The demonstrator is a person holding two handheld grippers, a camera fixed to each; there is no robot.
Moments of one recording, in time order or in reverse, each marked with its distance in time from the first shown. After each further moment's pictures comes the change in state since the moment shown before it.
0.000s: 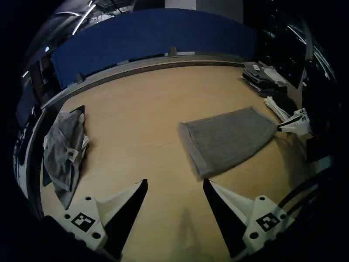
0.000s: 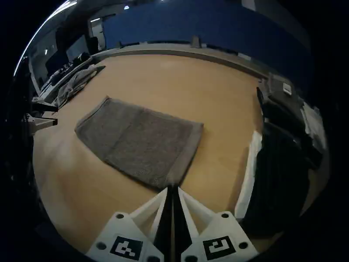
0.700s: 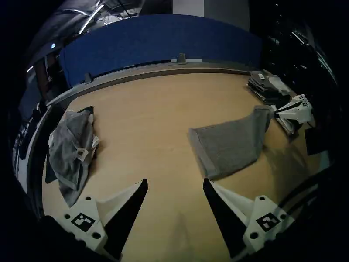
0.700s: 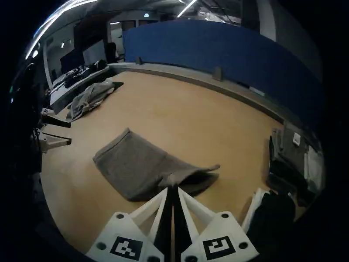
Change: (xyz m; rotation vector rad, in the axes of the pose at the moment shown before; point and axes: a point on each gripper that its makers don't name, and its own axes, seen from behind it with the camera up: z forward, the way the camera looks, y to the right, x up) left arm 0.008 -0.023 -0.015 0.027 0.043 -0.044; right arm 0.096 -0.049 -0.006 0.062 0.114 -0.134
